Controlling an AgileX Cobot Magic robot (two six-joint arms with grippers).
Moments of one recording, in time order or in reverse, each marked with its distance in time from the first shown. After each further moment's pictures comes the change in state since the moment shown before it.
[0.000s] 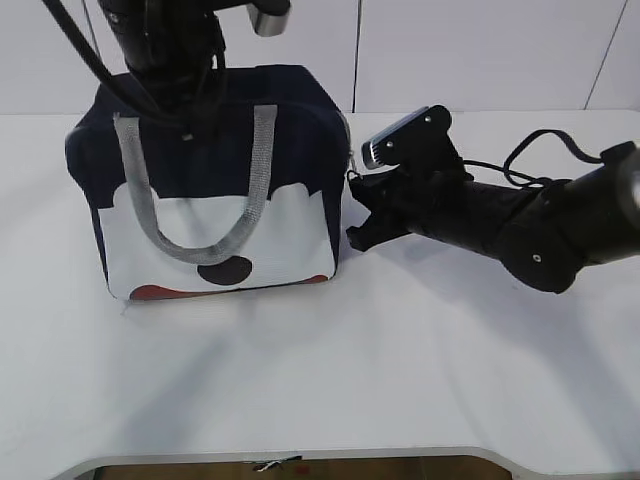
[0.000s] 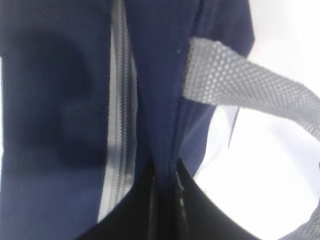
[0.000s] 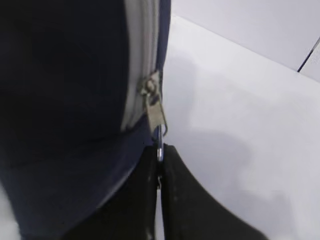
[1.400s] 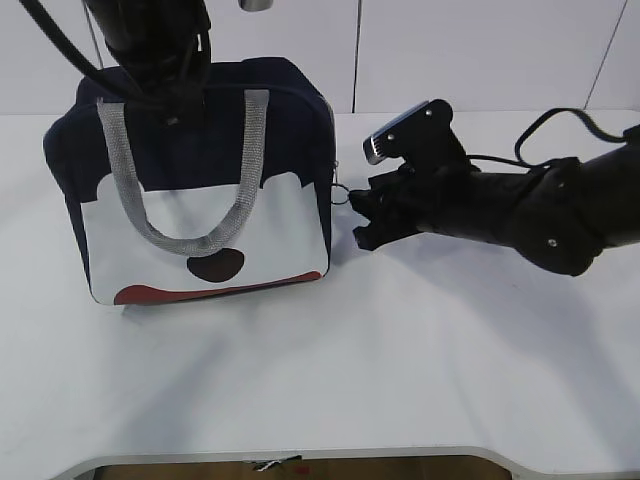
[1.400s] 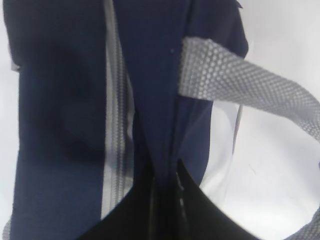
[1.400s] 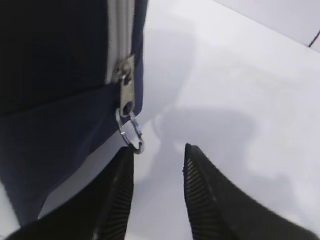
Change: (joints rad) left arm 0.000 -0.051 0.008 -0.008 0.016 -0.005; right arm 0.000 -0.048 -0.008 -0.092 0.141 0.096
